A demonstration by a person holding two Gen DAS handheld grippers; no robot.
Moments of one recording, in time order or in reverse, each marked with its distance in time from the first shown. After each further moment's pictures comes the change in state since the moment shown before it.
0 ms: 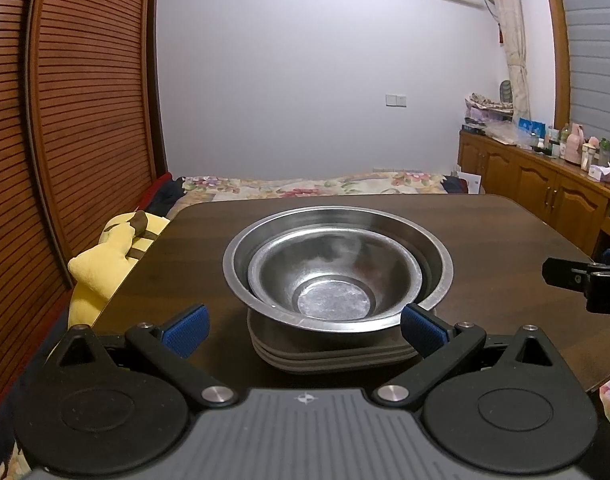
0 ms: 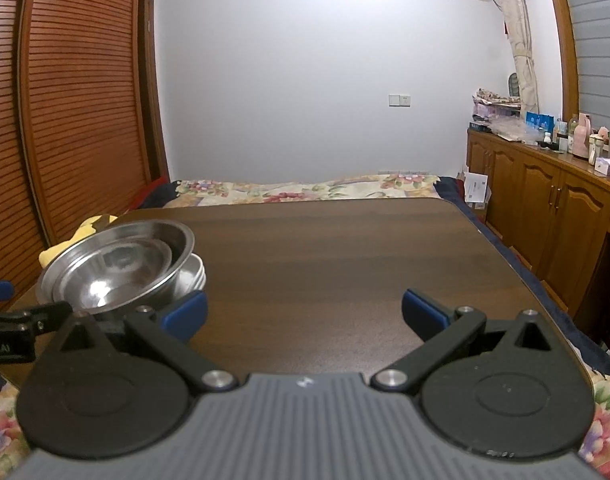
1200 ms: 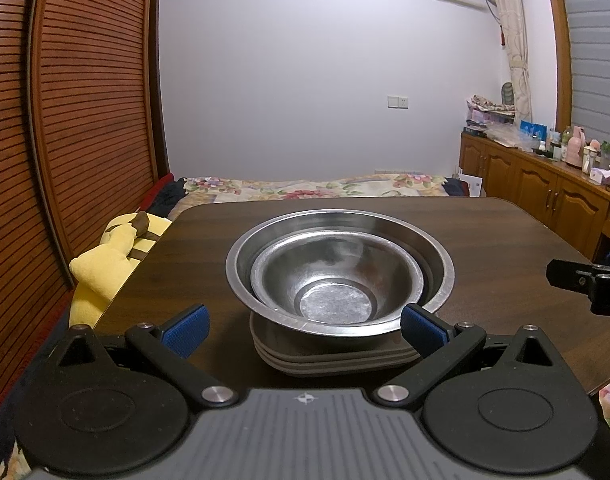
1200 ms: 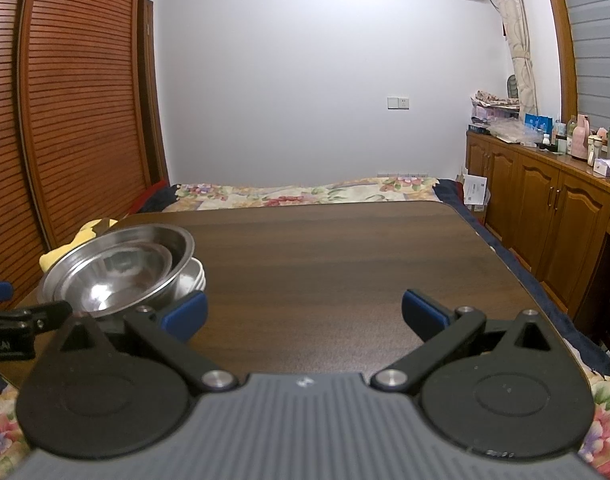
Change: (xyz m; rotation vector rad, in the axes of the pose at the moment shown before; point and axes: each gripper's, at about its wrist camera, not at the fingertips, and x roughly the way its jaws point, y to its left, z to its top) left arm 0.000 0.001 0.002 -0.004 -0.001 -0.002; right arm -0.004 -0.003 0.001 0.003 -0.007 0.000
